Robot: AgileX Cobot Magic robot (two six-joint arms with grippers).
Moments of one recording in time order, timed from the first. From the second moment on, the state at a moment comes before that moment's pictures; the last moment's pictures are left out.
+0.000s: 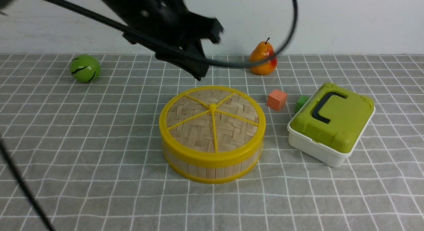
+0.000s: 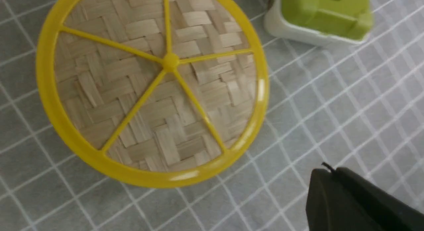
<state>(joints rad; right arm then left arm) 0.00 -0.01 0.02 0.07 0.40 0.10 -0.50 1.82 -1.98 -0.21 1.24 -0.04</state>
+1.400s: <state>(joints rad) 0.00 -0.01 0.02 0.07 0.40 0.10 -0.67 2.25 -2.12 0.46 1.08 -0.52</state>
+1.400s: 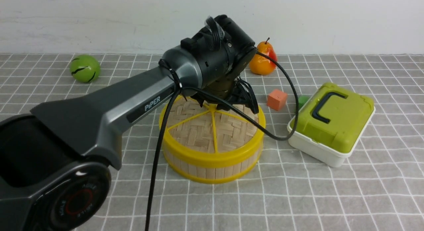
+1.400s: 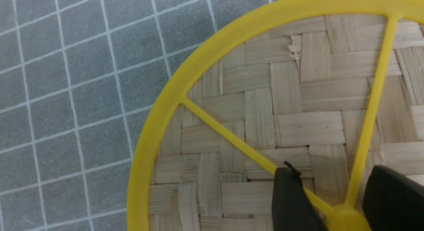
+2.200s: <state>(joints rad) 0.00 -0.01 0.02 0.07 0.40 0.10 -0.67 2.29 -2.24 0.39 1.24 -0.49</state>
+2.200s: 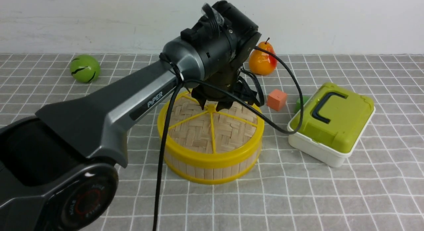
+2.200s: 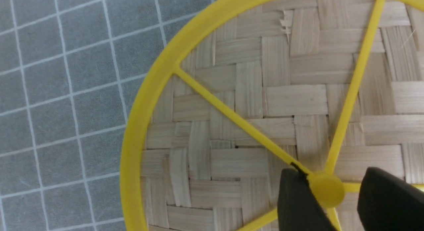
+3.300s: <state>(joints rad) 0.00 -0.01 0.02 0.07 0.40 0.10 -0.36 1.90 -2.32 0.29 1.24 -0.32</state>
